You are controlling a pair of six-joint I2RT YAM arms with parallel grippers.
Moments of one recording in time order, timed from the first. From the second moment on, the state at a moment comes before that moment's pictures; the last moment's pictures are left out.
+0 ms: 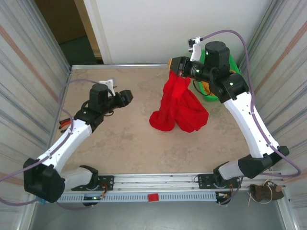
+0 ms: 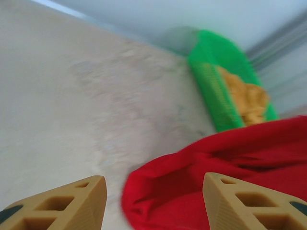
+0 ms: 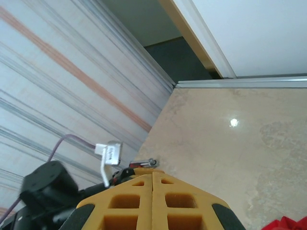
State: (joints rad) left arm -0.42 1.16 0.95 -0.20 0.17 -0.59; right arm 0.48 1.42 1.79 -0.63 -0.39 0.59
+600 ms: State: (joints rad) left arm -0.97 1.47 1.07 0.12 -0.09 -0.41; right arm 0.49 1.48 1.69 -0.58 -0.36 0.62
